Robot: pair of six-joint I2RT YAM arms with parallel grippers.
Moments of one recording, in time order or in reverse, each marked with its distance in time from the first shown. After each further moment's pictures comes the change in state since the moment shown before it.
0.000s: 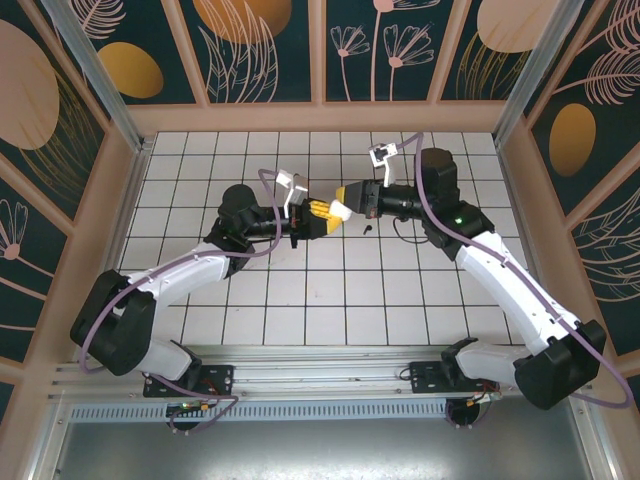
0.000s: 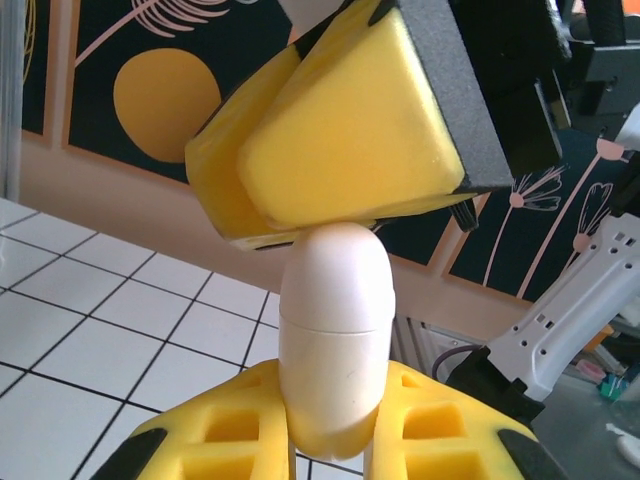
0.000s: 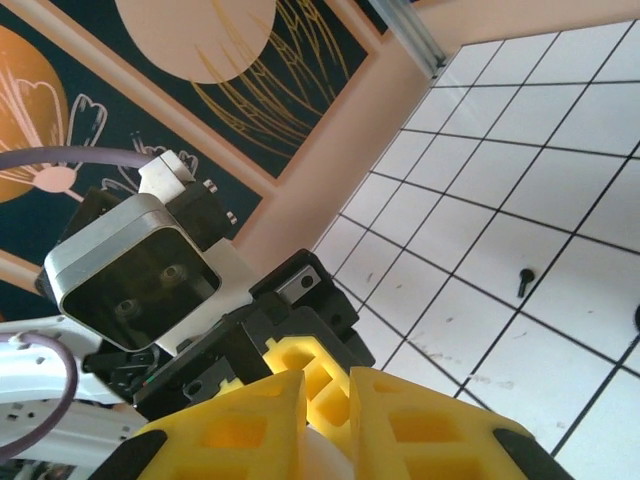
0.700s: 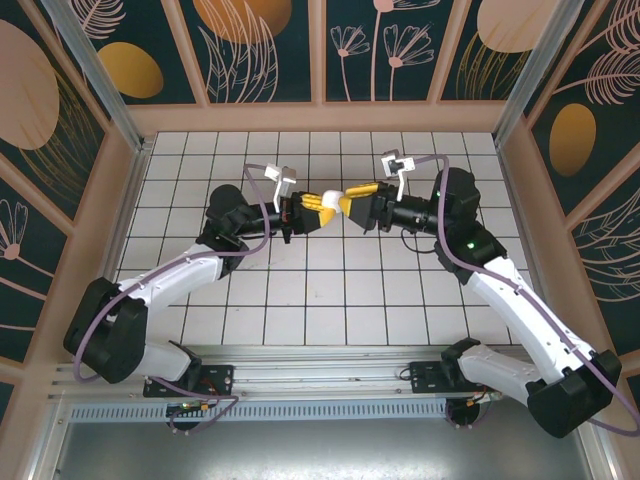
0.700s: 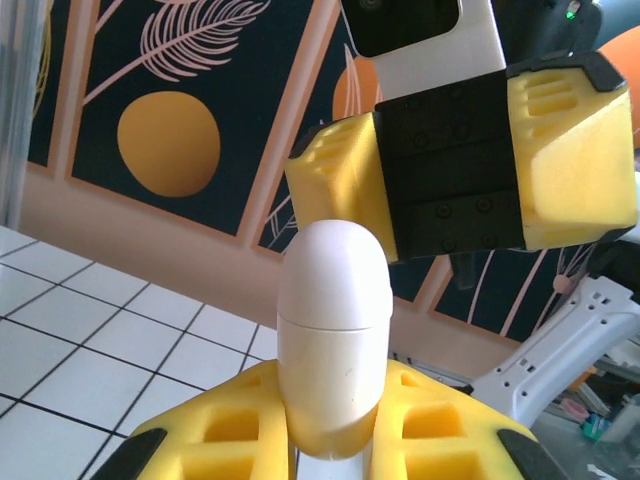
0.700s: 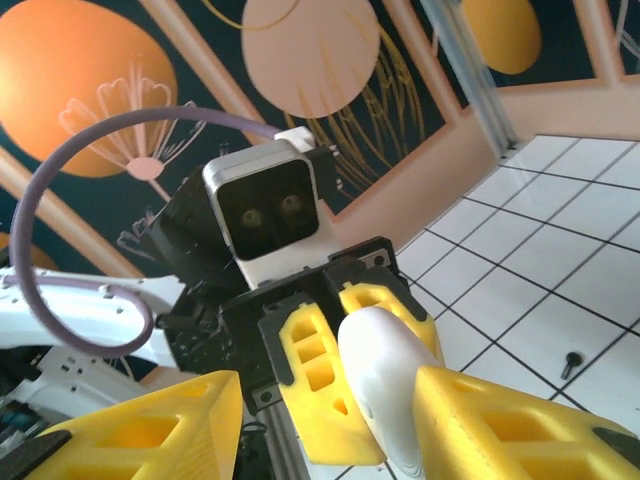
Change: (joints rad) left arm 0.023 -0.051 -0.007 0.063 0.004 -0.112; right arm -0.006 -0.163 -0.158 0.253 -0.095 -0.020
